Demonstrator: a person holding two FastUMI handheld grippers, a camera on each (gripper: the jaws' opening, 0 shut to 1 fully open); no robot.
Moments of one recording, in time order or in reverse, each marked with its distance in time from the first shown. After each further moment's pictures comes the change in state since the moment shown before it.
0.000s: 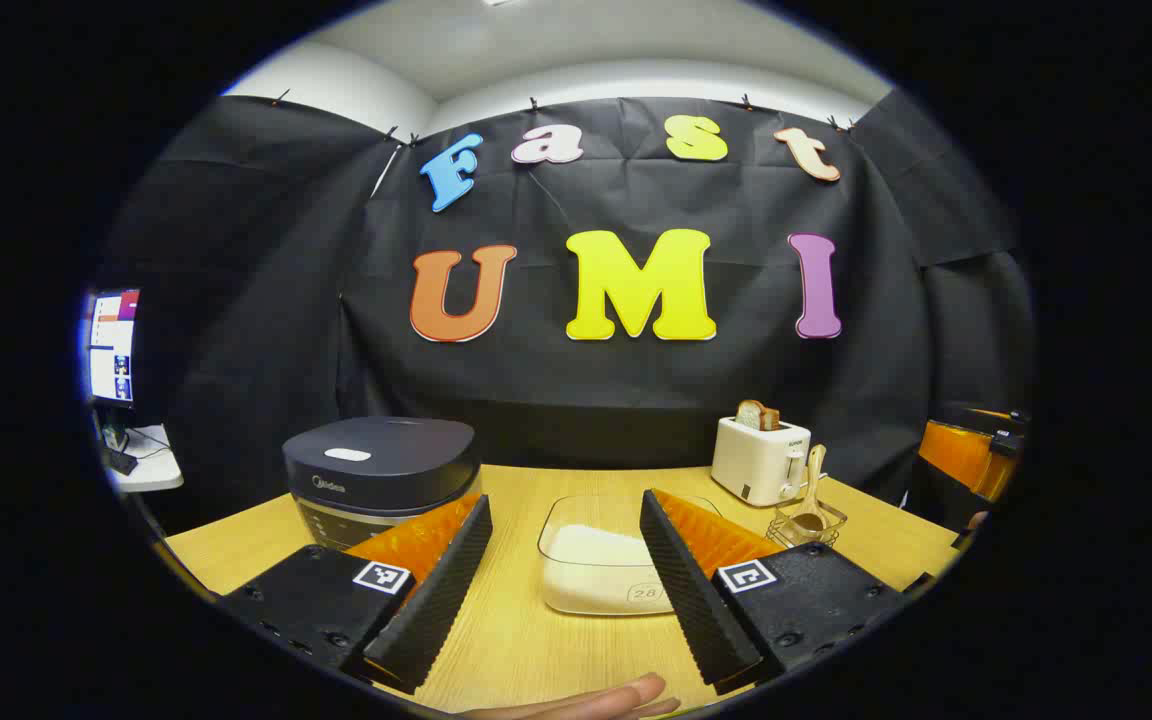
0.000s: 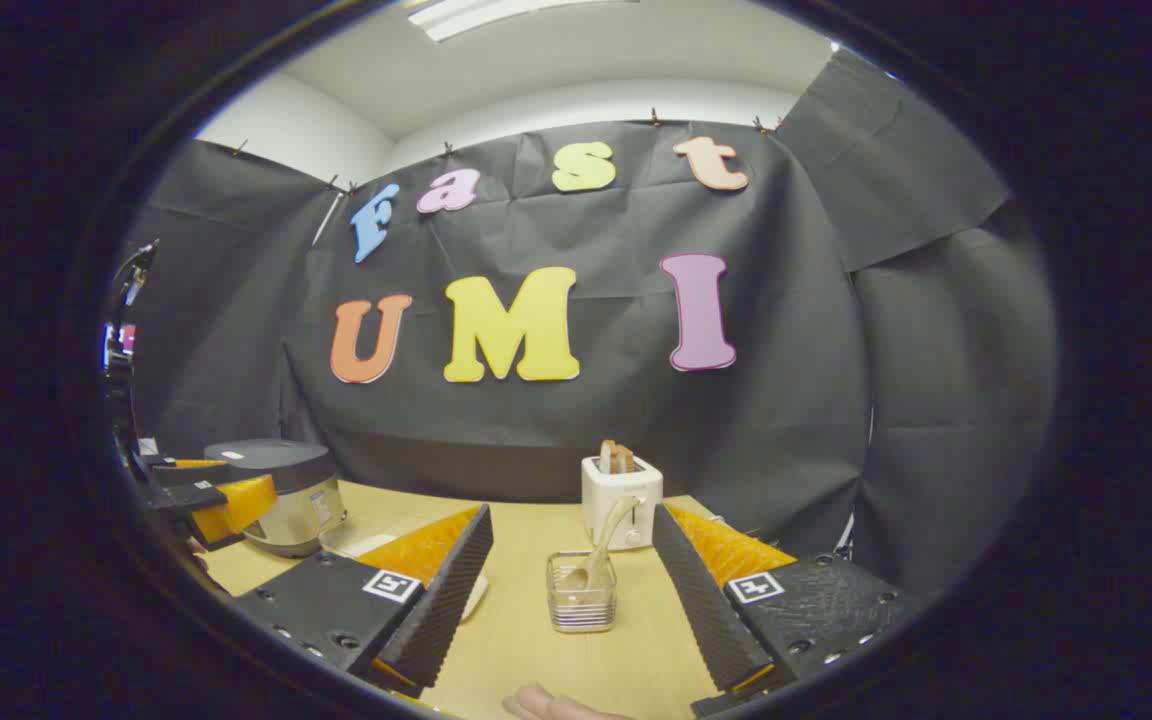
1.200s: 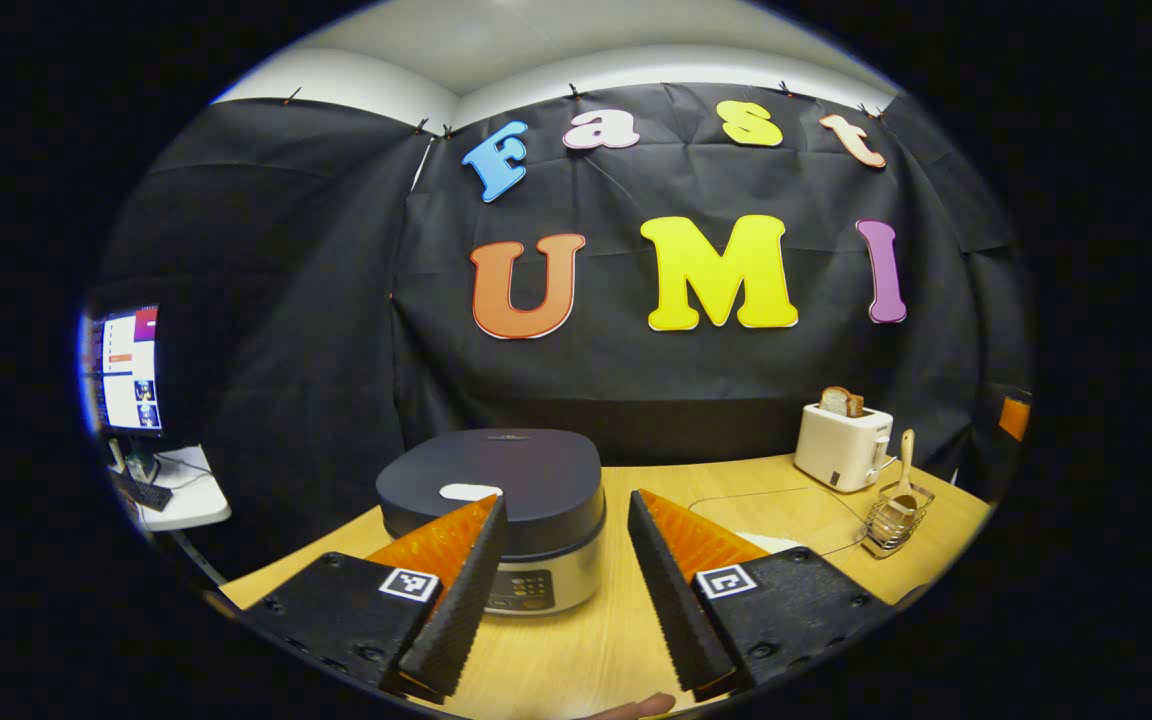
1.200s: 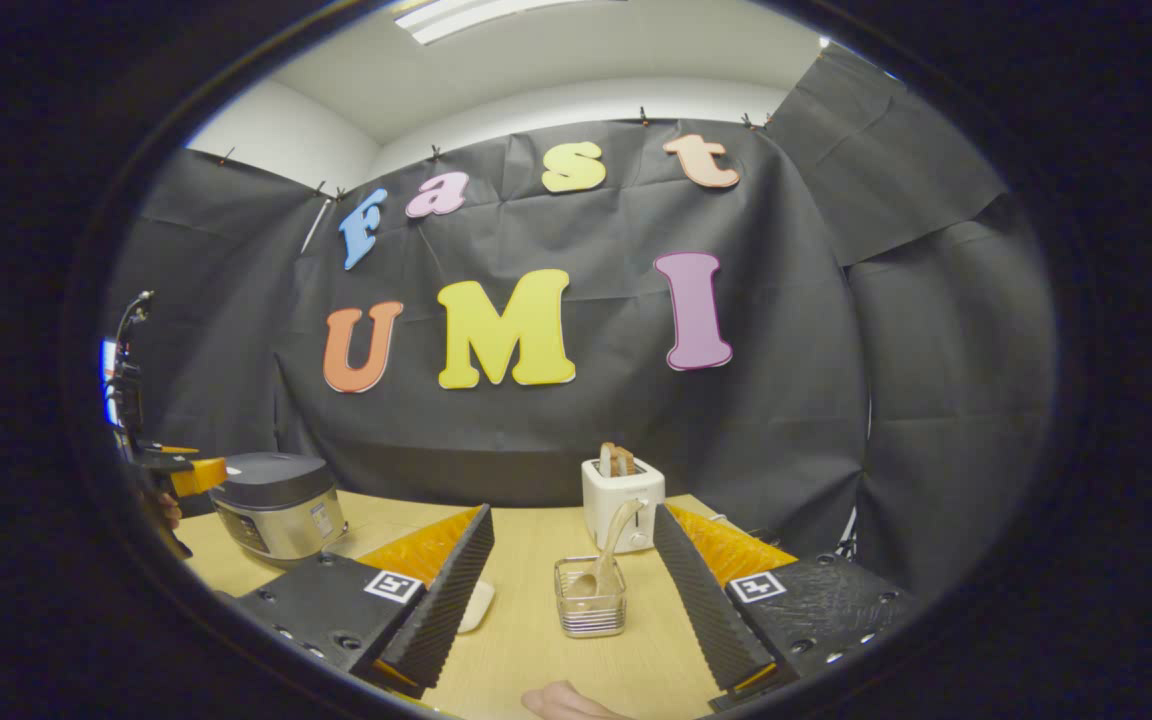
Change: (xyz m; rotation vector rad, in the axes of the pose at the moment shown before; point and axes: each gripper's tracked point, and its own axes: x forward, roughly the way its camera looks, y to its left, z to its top) left arm 0.041 0.128 0.018 0.102 0.066 0.121; right arm 0.011 -0.001 0.001 0.038 0.015 -0.016
